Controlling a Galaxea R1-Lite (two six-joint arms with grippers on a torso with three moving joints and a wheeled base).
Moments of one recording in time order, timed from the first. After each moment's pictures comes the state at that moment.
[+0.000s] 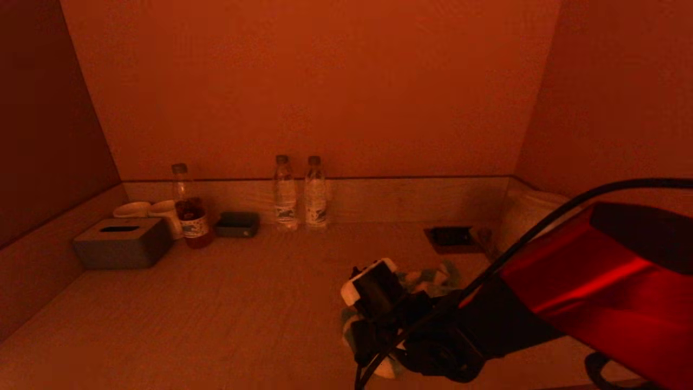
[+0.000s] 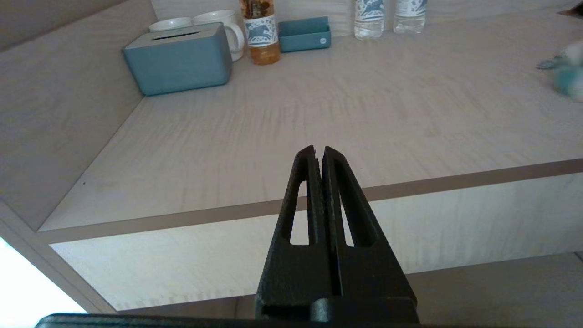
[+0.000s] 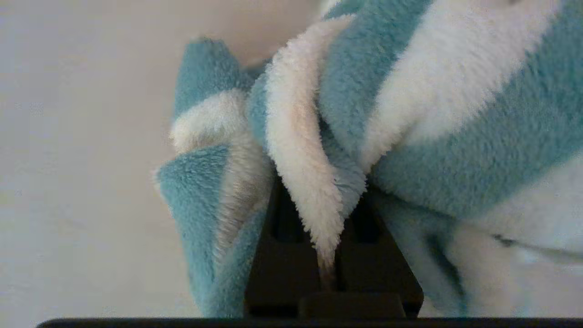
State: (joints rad) left arm -0.01 0.00 0.00 0.01 -0.06 0.09; right arm 0.75 2.04 -0.98 -0.18 -0.36 0.34
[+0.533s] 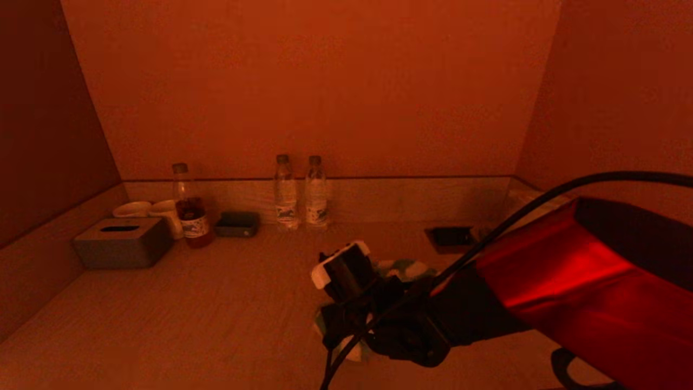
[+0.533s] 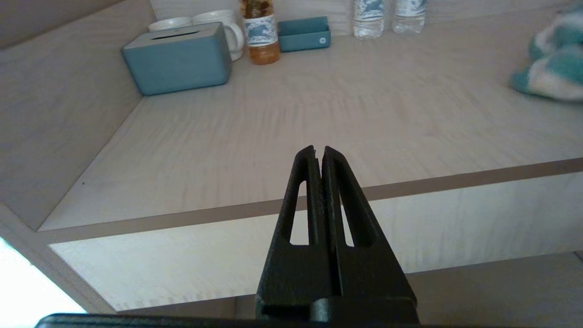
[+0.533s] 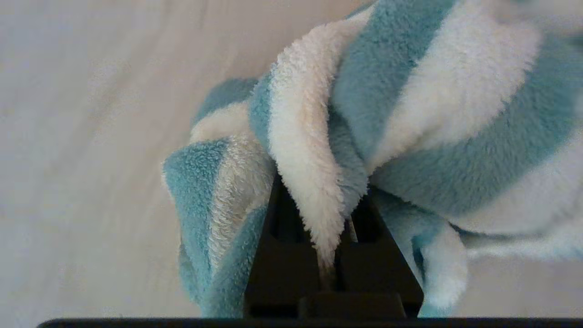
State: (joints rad) left arm -0.01 0.00 0.00 0.01 -0.06 0.09; right arm 0.78 2.08 -1.14 -0.17 -0.37 0.25
